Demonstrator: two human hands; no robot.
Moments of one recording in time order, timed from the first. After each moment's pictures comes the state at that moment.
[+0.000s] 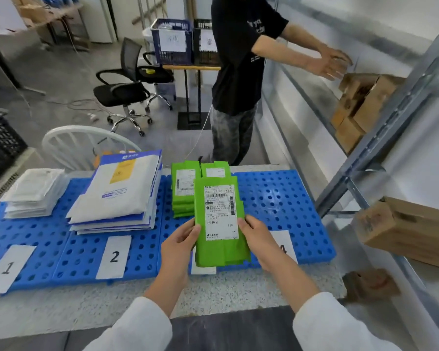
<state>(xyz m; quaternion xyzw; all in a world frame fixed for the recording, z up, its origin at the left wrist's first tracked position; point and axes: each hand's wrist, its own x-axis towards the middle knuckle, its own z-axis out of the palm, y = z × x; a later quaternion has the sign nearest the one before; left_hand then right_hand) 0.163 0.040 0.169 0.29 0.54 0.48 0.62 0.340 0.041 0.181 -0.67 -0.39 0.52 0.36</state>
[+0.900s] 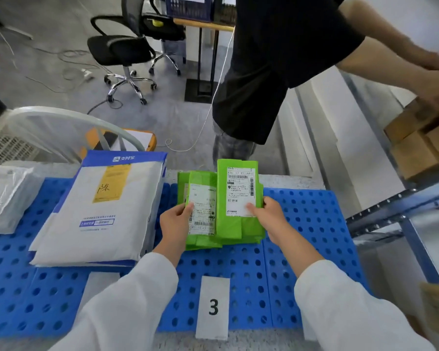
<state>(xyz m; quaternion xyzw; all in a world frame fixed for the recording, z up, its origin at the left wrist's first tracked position) 0.148 0.293 0.083 0.29 0.67 0.42 0.54 0.357 0.291 0.125 -0.74 -0.33 0.49 0.32</state>
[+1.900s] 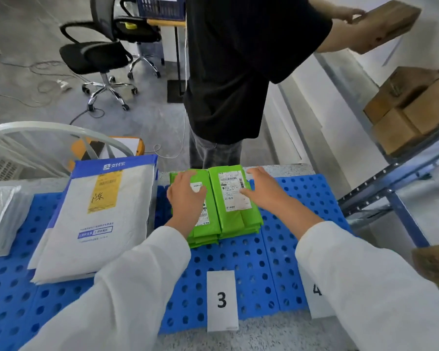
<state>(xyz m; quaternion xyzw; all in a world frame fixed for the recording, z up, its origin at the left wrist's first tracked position) 0.167 0.328 0.123 0.61 0.67 0.30 0.30 0.362 0.310 0.155 -0.73 -0.64 0.22 0.08</state>
